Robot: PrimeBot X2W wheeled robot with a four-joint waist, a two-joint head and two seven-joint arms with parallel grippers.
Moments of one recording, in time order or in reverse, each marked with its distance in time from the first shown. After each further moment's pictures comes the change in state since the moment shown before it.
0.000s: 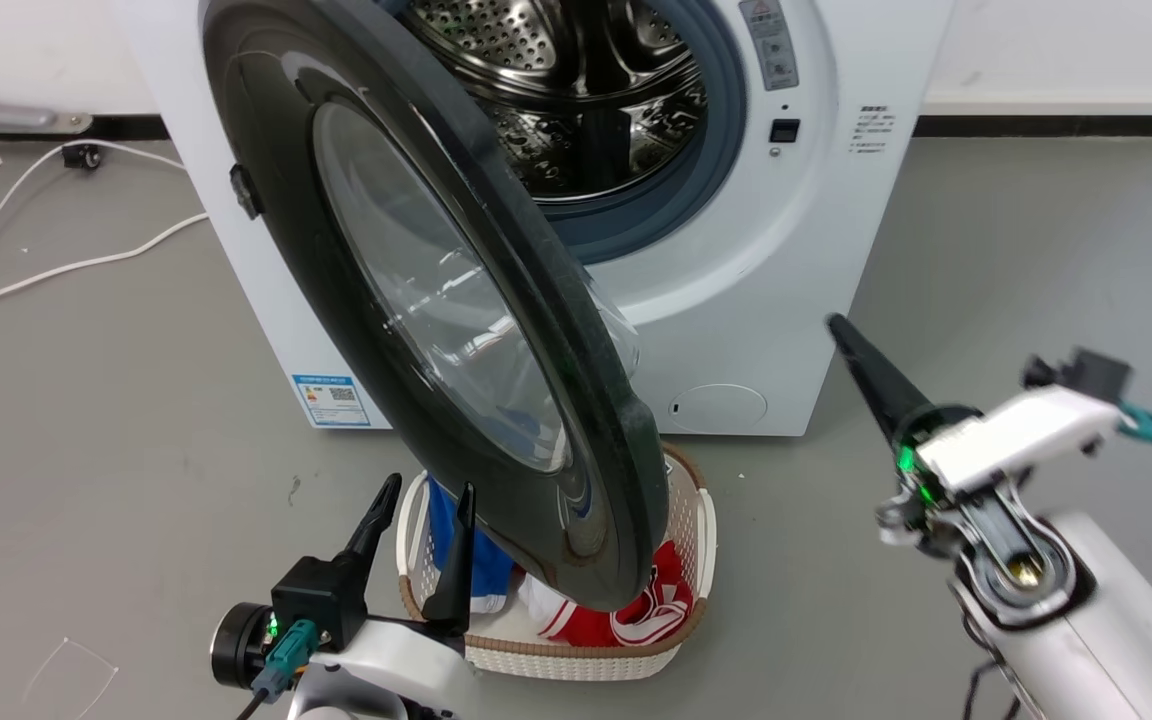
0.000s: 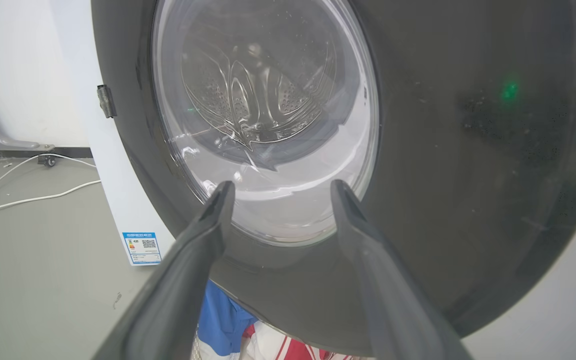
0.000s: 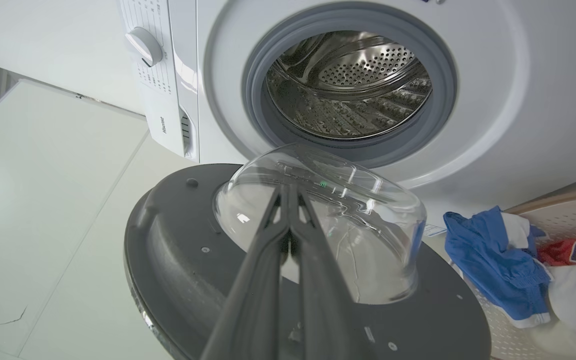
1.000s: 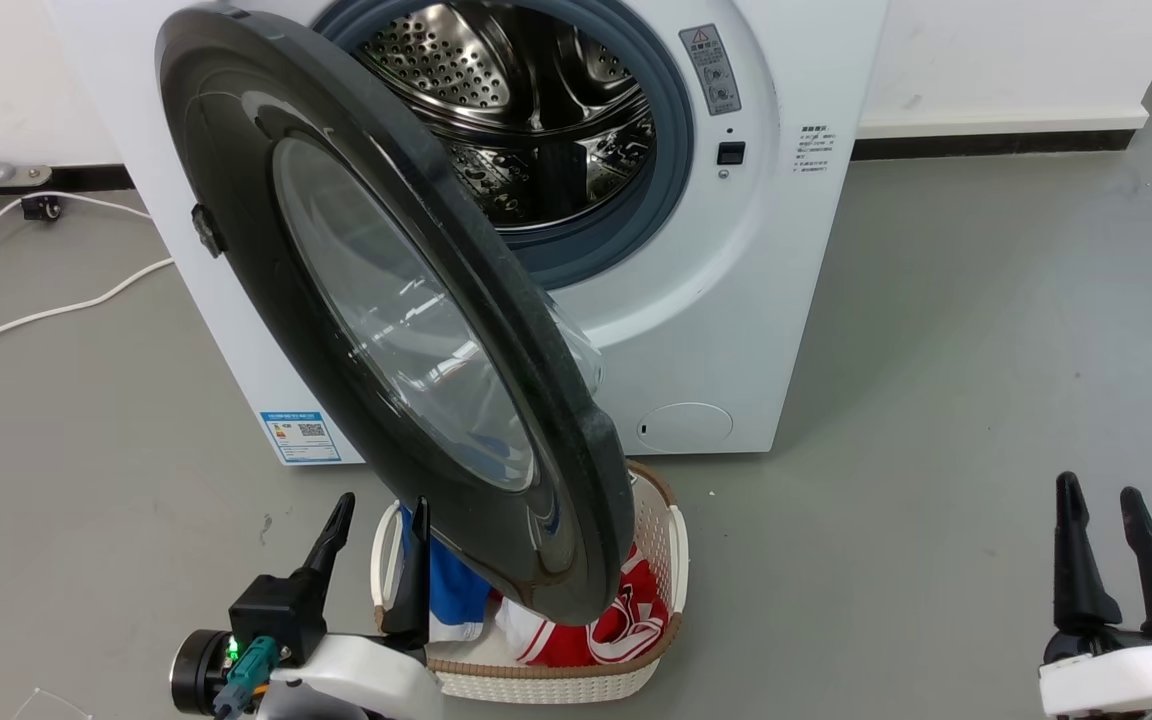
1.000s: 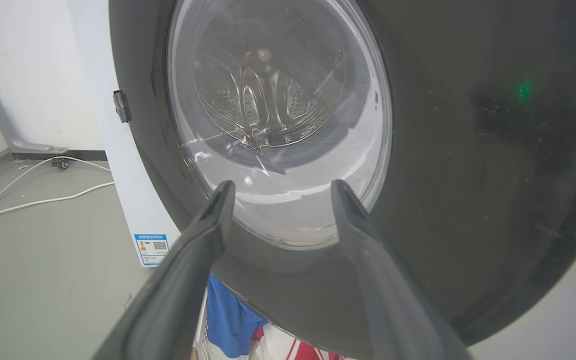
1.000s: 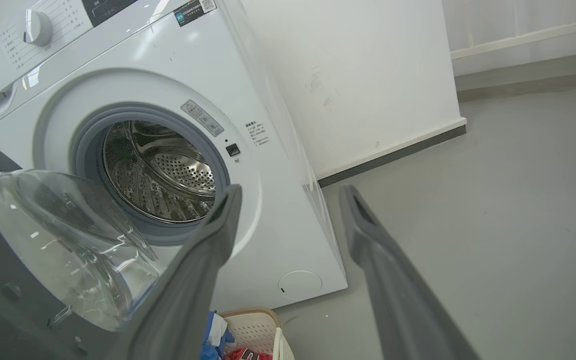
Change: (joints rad) left arm 0.035 0.000 0.081 0.006 0.015 0.010 0.000; right arm 0.519 0.094 -0.535 -0.245 -1.040 0.000 -0.258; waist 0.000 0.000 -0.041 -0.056
